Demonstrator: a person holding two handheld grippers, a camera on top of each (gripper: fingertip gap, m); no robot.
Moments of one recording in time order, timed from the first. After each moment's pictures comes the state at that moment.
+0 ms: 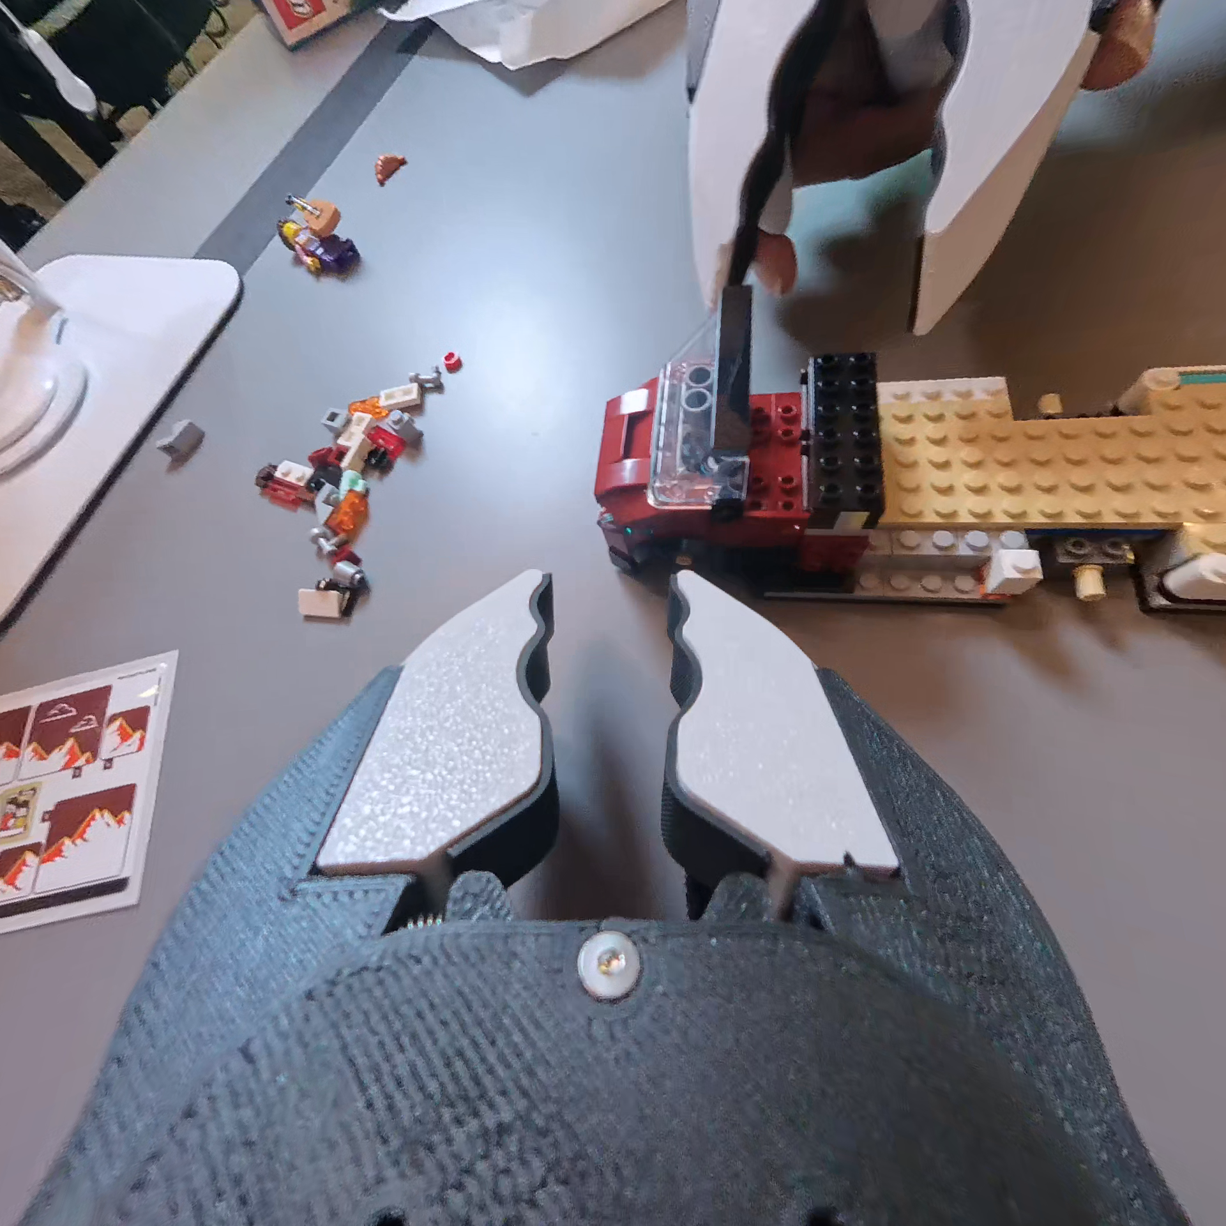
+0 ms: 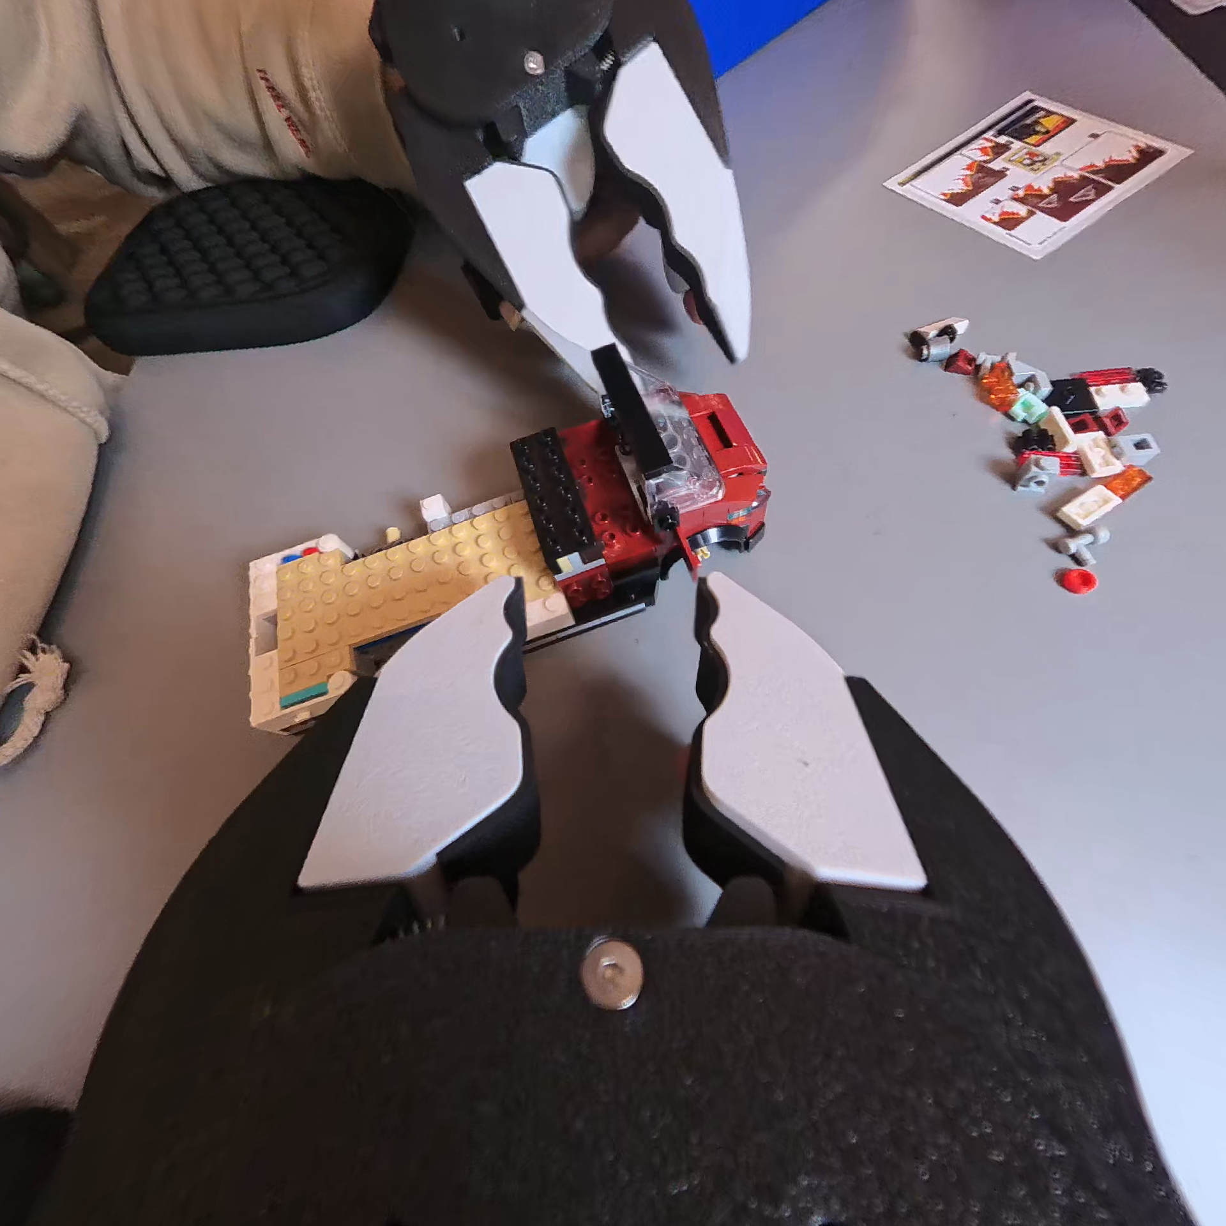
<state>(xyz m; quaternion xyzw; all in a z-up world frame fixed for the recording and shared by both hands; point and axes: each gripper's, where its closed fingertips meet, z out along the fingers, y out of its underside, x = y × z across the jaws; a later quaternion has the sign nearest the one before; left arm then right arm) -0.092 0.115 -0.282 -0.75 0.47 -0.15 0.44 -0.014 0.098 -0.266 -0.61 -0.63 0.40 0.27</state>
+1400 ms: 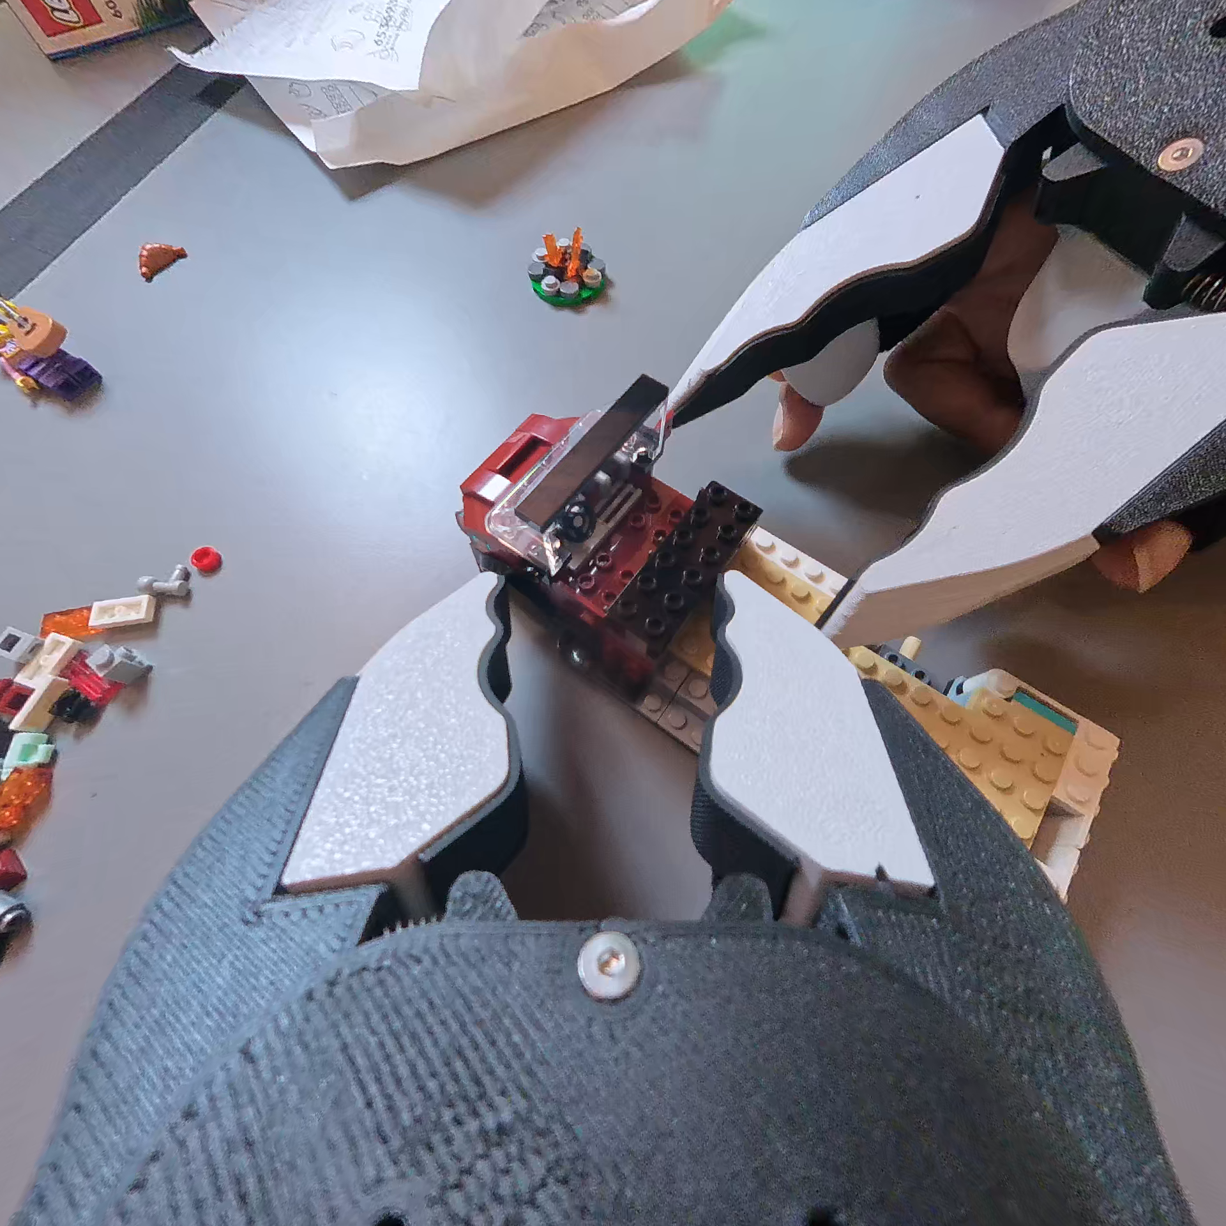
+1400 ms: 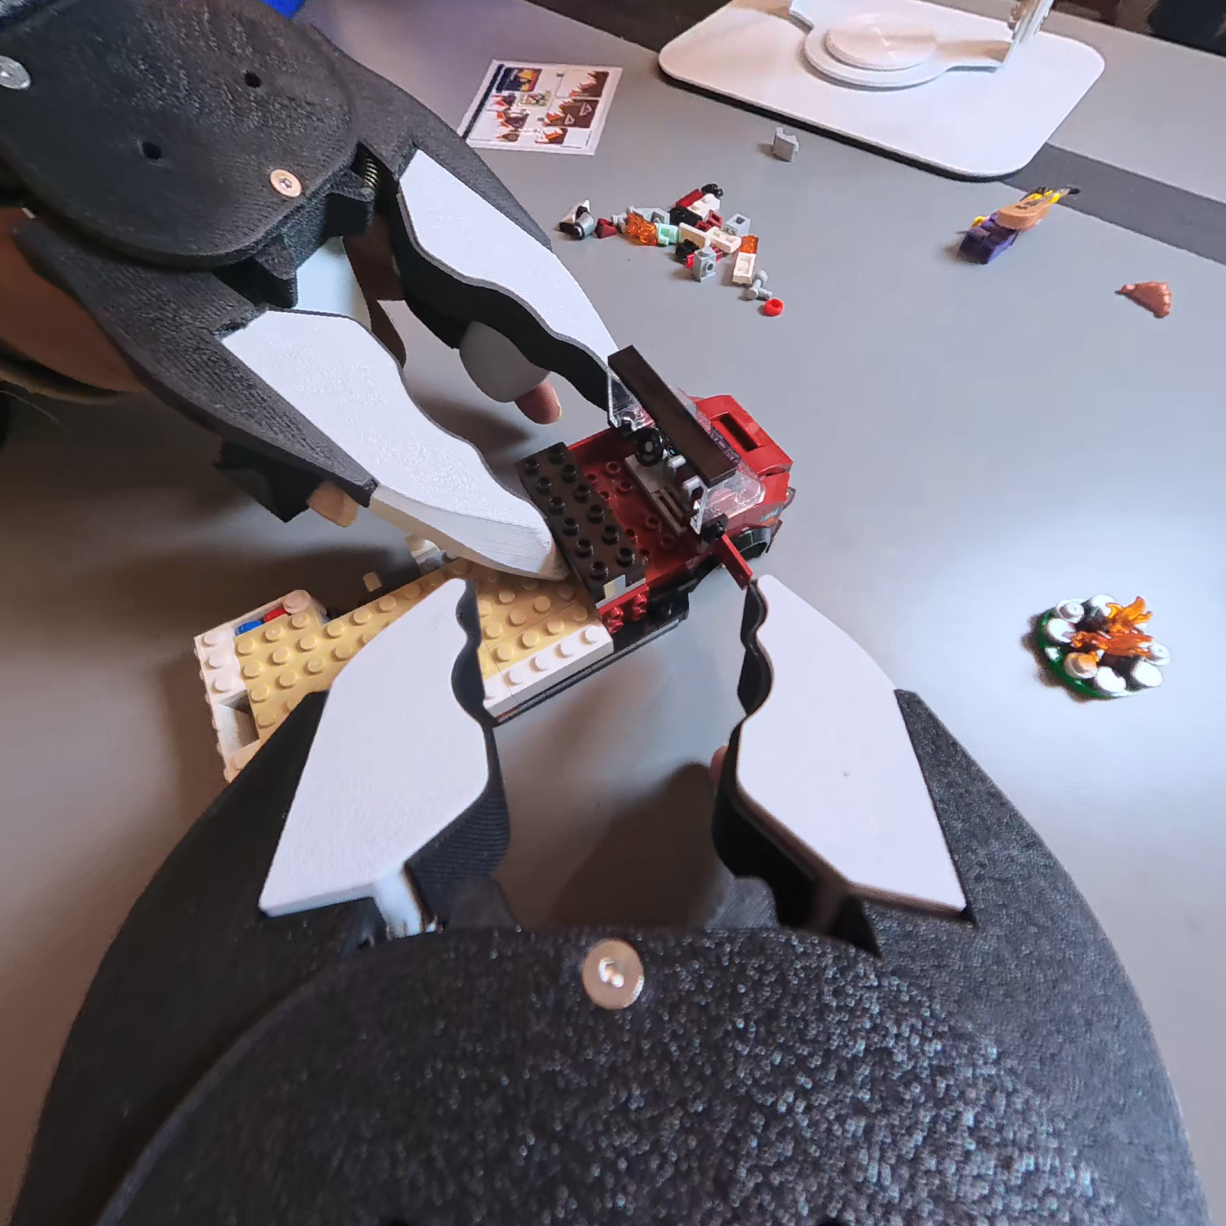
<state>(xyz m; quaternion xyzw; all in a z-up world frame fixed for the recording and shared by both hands) 0.018 0.112 -0.281 -0.76 0.45 -0.24 0.40 0.036 0.094 -0.274 -0.79 -0.38 0.23 0.42</state>
